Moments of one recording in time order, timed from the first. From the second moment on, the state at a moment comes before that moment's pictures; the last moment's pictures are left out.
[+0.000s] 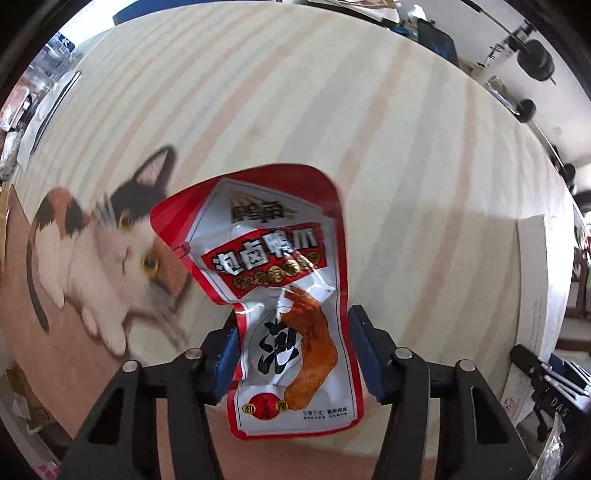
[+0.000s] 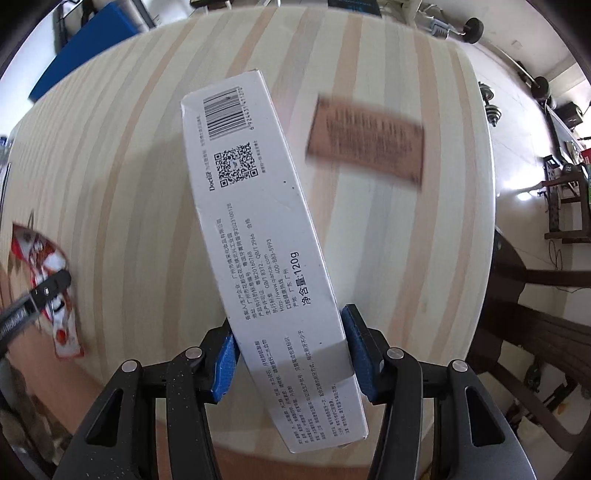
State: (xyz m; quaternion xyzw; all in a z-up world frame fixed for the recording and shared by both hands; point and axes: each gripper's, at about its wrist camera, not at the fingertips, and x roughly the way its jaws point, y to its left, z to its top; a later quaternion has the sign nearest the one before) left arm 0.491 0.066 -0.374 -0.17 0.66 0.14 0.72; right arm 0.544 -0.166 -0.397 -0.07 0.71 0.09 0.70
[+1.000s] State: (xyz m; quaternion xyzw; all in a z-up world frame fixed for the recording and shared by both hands) left arm 0.395 0.022 -0.373 -0.19 0.66 0.15 0.71; right arm 0.441 -0.106 -0.380 -0.11 0.70 0.12 0.69
